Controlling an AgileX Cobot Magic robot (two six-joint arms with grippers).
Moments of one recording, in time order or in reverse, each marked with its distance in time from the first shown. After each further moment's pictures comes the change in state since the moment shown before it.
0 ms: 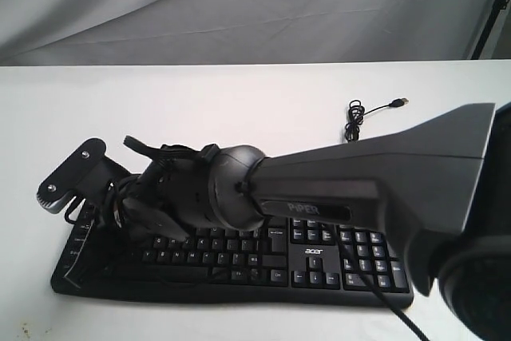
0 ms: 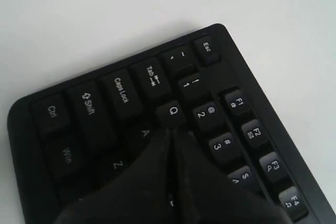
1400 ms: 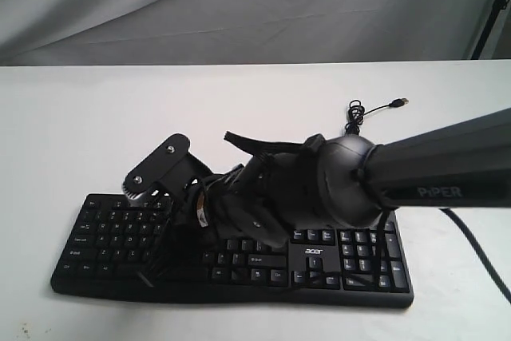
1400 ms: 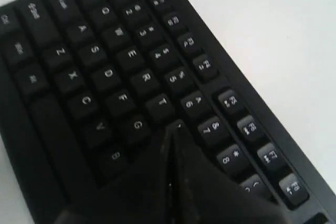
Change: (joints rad) left arm 0.000 0.000 0.000 0.000 0.000 0.000; right arm -0.091 -0.226 0.383 0.055 -0.149 -0.005
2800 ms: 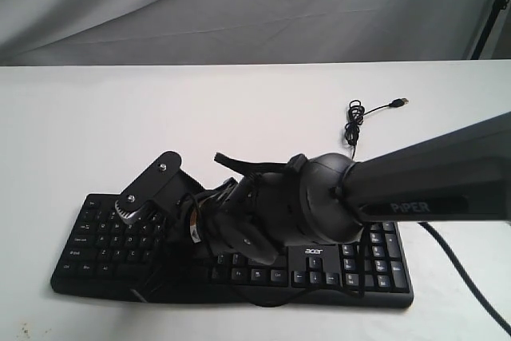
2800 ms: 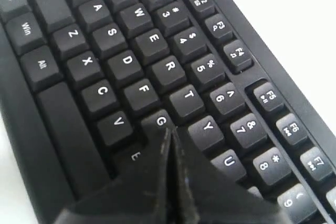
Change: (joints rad) left arm 0.000 0.000 0.000 0.000 0.000 0.000; right arm 0.016 0.052 0.005 0.030 -0.057 -0.038
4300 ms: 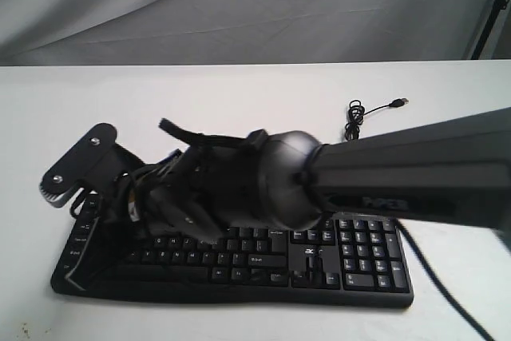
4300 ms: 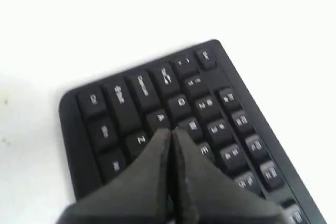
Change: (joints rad) left arm 0.000 0.000 0.000 0.000 0.000 0.000; right arm 0.076 0.012 -0.219 0.006 0.116 -0.058
